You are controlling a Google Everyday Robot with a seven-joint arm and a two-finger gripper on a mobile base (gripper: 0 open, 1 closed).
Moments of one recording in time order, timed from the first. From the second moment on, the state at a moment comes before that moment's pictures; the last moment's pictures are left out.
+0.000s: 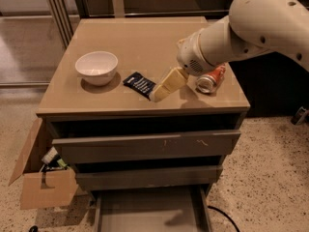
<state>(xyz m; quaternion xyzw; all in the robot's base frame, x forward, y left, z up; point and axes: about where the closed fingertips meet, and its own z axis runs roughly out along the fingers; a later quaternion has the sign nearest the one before) 0.587 -0.033 0.898 -0.54 0.74 0.14 0.38</state>
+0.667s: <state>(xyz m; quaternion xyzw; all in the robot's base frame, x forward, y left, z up) 0.630 -0.035 0.875 -0.50 0.76 0.17 0.38</state>
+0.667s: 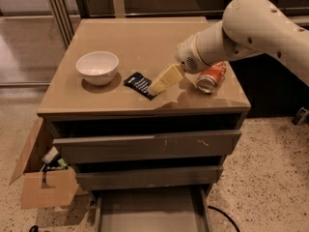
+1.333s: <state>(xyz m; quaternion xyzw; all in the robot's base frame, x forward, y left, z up) 0.622 0.005 0.877 -0.50 0.75 0.19 0.38</state>
